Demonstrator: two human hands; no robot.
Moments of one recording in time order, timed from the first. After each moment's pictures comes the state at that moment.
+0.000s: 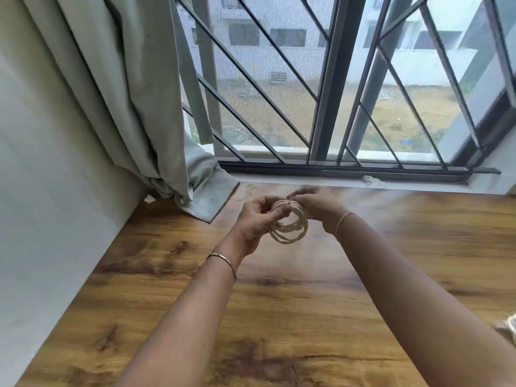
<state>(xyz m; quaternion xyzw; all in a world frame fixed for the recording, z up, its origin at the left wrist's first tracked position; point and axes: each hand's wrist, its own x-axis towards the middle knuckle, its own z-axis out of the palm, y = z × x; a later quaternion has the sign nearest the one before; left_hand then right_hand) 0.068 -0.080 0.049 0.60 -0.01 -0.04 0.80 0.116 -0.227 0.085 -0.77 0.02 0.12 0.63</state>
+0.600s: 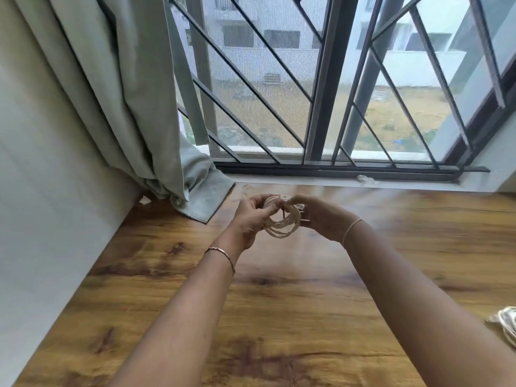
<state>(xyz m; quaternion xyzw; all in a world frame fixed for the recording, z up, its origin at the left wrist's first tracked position) 0.078 -0.080 0.050 0.64 0.03 -0.02 0.77 0.112 -0.247 0.069 -0.70 -0.05 0.28 0.65</state>
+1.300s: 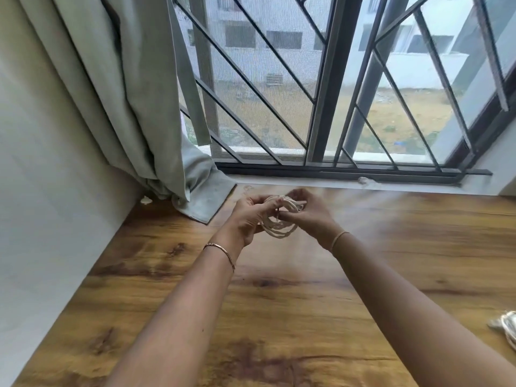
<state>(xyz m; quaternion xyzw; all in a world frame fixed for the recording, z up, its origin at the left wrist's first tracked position) 0.078 -0.074 0.061 0.61 0.09 -0.08 0.78 0.105 -0.227 0.051 -0.80 -0.10 0.01 0.59</state>
